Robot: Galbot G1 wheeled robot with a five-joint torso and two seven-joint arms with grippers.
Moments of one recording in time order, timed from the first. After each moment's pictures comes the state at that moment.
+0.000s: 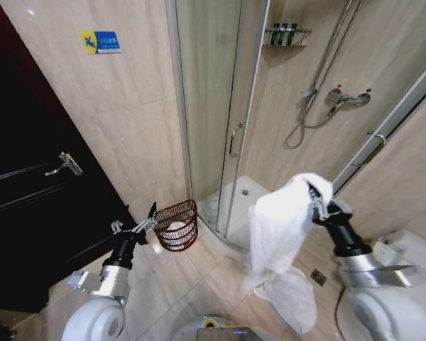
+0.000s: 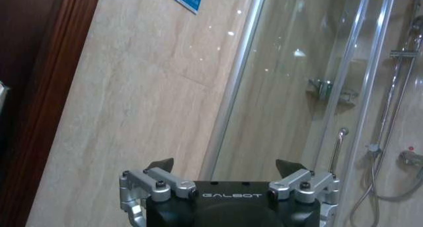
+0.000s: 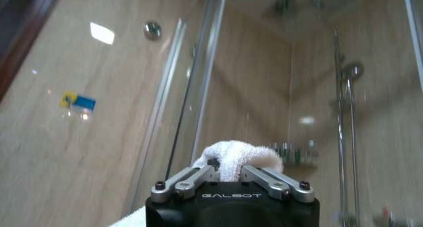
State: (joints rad) left arm 1.72 -1.38 -0.65 -2.40 -0.51 0.00 0.05; right arm -1.76 1.15 1.04 2.49 0.55 0.23 -0.12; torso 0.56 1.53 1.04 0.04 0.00
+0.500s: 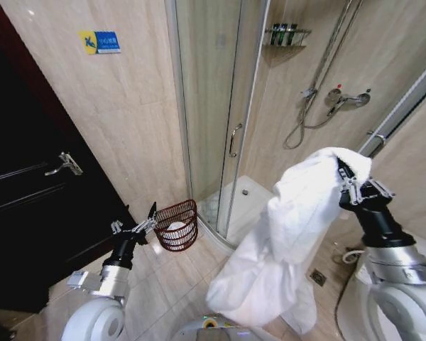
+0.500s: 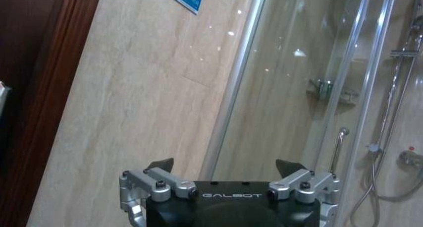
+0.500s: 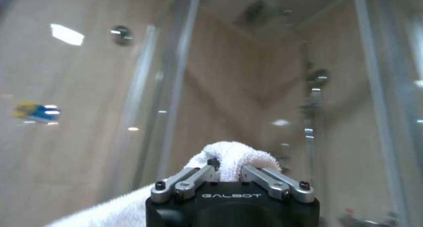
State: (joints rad) left arm 1.72 -1.38 -0.65 -2.40 -0.51 0.00 0.05; right arm -1.74 1.11 1.12 2.50 0.63 0.17 0.02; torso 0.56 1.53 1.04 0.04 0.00
